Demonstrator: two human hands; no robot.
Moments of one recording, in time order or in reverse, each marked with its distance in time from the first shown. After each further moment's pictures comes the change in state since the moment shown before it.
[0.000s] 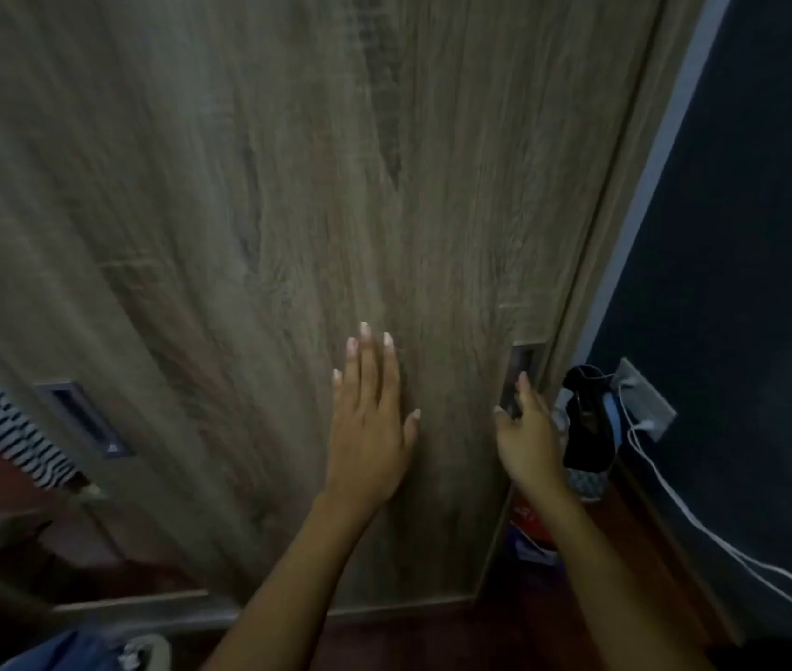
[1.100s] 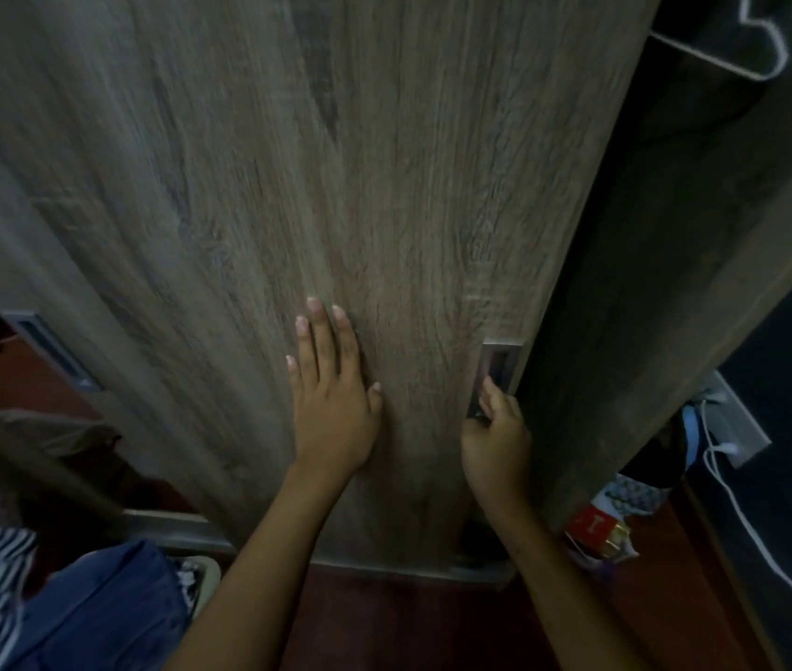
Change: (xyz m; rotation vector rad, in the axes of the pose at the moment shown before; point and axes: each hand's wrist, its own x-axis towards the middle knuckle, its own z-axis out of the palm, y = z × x) left_hand -0.007 -0.097 -0.028 0.109 0.025 -0.382; right_hand -0.042 -0.043 0.109 0.038 -0.060 -0.090
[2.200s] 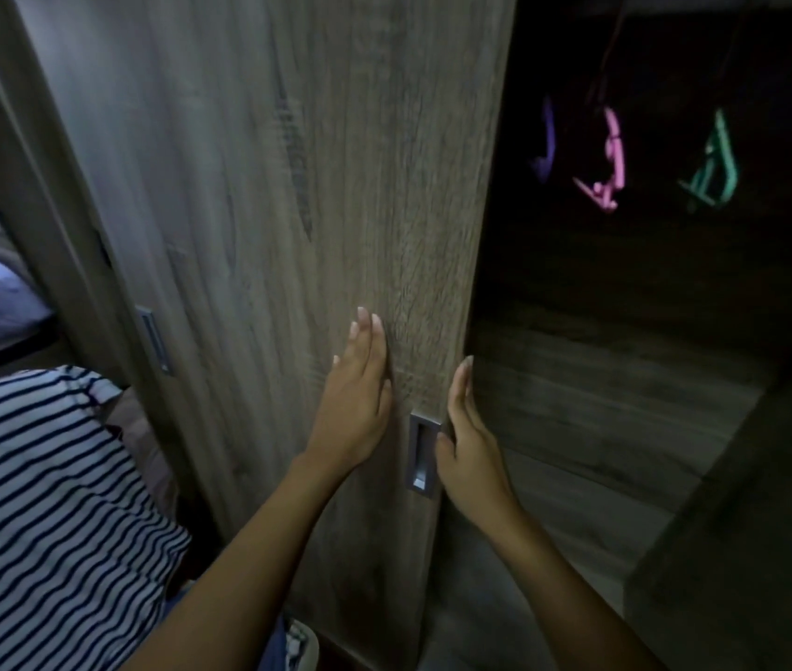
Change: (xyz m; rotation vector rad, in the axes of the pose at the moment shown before) left_hand 0.063 -0.182 -0.126 -0.149 0.177 0.002; right_hand -0.019 -0.169 0.155 -0.014 -0.590 -0.731
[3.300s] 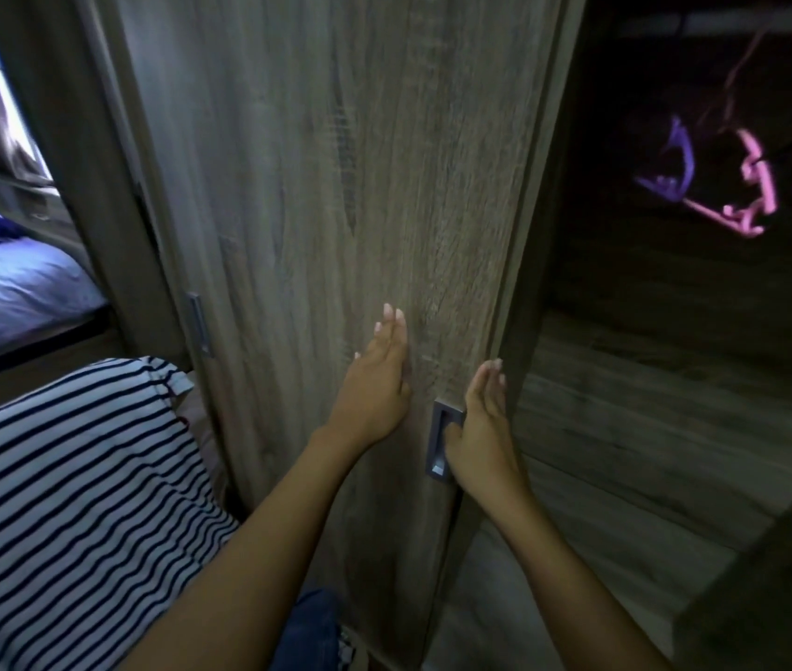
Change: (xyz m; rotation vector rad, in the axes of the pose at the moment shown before) left_hand 0.006 -0.060 -0.071 0.015 -0.107 -0.103; right_hand 0.043 -0.064 0.074 -0.212 -0.060 0.226
